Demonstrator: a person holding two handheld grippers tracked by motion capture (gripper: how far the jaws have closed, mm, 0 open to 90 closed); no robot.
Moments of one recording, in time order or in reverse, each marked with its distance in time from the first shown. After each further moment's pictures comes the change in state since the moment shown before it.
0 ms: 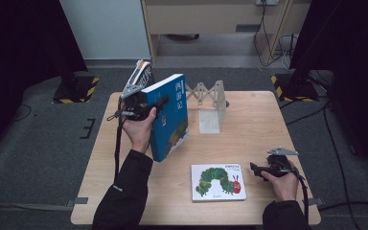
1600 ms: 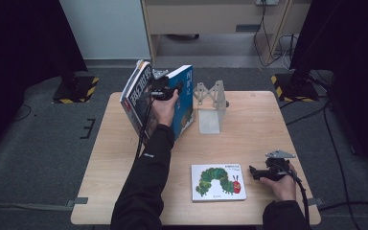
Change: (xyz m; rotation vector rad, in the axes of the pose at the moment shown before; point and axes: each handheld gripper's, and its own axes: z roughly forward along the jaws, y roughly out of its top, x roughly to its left) left arm 0.013 0.003 0.118 0.029 0.167 0.036; right arm -0.002 -0.010 0.009 -0.007 -0.017 -0.068
